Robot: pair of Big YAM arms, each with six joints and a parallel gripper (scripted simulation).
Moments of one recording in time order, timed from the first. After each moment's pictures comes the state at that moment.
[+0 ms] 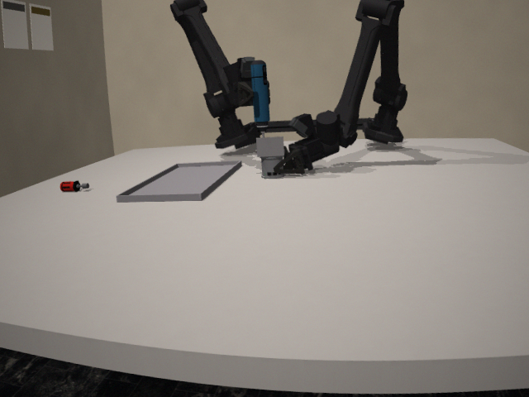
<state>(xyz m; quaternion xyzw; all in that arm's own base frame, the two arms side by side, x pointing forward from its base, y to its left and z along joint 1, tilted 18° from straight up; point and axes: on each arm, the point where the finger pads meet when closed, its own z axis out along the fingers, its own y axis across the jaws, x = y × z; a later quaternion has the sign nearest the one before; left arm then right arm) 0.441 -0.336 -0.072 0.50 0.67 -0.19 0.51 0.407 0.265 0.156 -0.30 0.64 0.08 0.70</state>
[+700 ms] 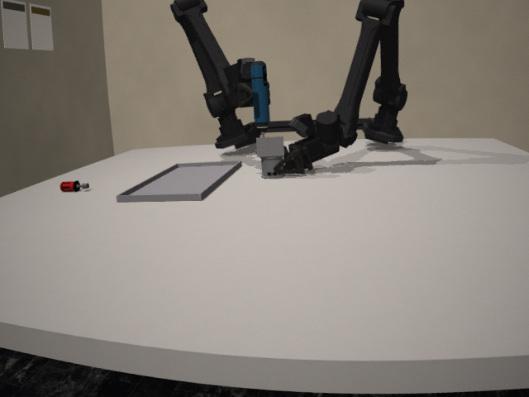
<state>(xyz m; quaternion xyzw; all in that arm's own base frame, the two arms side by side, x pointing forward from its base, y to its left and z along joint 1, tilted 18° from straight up) 0.441 -0.336 -0.072 0.50 0.67 -0.19 0.51 0.407 0.264 0.154 -0.30 0.64 0.08 0.70</state>
